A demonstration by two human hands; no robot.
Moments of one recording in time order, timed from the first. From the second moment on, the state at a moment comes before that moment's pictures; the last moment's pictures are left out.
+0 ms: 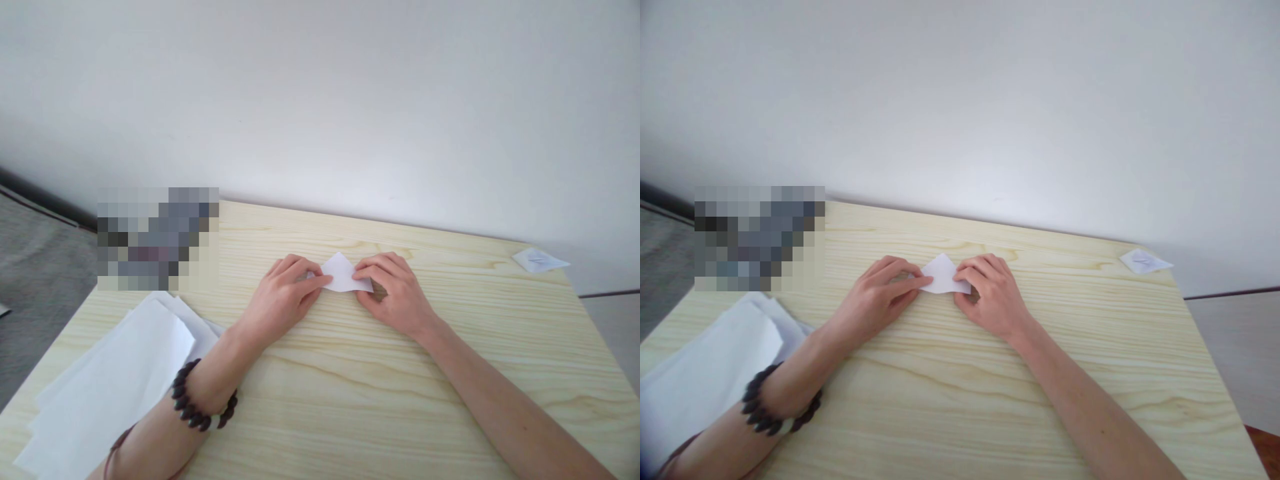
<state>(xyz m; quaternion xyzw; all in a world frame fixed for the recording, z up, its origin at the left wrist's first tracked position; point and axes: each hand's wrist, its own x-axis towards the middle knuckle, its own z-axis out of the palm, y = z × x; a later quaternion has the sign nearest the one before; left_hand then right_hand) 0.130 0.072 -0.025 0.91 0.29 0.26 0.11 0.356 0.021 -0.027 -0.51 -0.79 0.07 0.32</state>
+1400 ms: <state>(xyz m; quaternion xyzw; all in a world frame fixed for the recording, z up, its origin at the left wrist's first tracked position) 0.124 0.076 -0.025 0.88 0.37 0.26 0.14 0.365 0.025 -0.028 -0.55 -0.75 0.09 0.36</state>
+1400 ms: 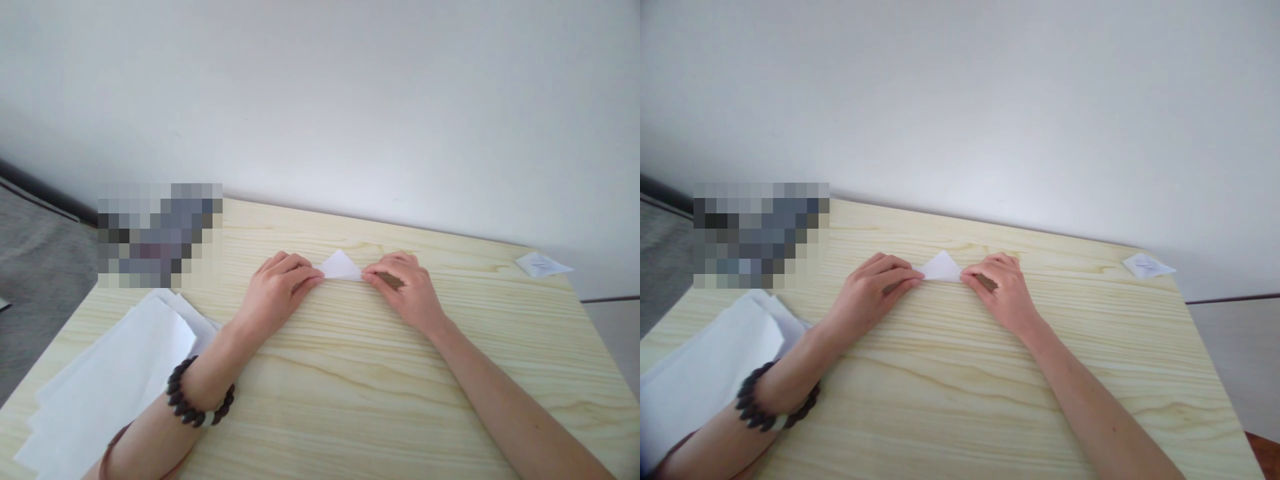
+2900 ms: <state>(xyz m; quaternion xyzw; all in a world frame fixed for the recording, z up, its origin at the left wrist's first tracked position) 0.145 0.065 -0.015 0.81 0.53 0.18 0.16 0.358 0.027 -0.022 -0.58 -0.77 0.13 0.23</state>
